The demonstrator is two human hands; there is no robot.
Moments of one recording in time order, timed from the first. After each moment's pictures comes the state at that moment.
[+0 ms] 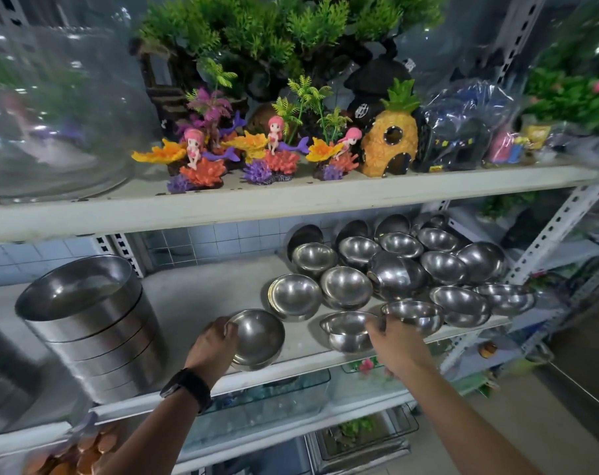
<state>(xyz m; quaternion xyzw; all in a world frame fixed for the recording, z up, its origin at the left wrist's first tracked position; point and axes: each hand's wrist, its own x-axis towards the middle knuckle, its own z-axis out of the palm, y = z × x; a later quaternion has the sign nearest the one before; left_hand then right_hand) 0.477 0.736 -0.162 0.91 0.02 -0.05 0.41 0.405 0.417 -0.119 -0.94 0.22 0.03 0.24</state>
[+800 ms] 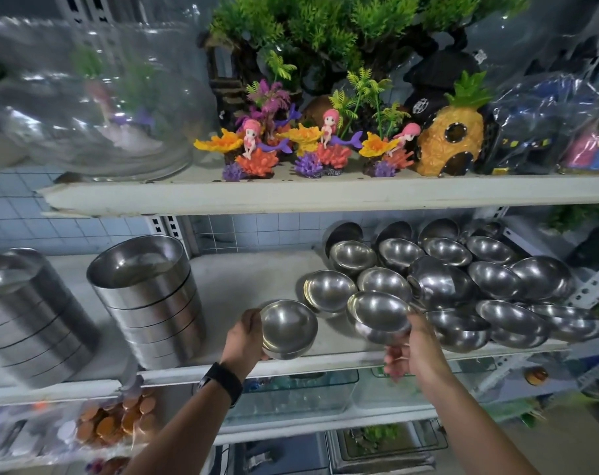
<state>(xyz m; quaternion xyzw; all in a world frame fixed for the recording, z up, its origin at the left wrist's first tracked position) 0.464 0.735 -0.177 0.81 0.12 -0.03 0.58 0.411 0.442 -0.119 -0.70 0.25 0.04 0.67</state>
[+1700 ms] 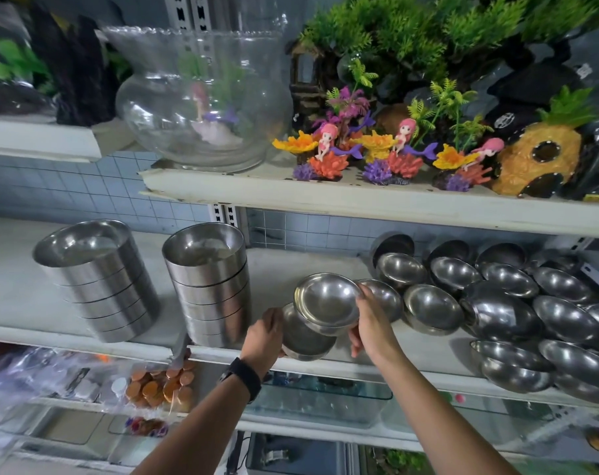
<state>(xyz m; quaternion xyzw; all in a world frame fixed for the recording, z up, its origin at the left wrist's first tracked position) 0.445 0.769 -0.177 0.88 0.11 0.03 0.47 0.465 0.562 -0.117 -0.78 0.02 0.09 0.62</state>
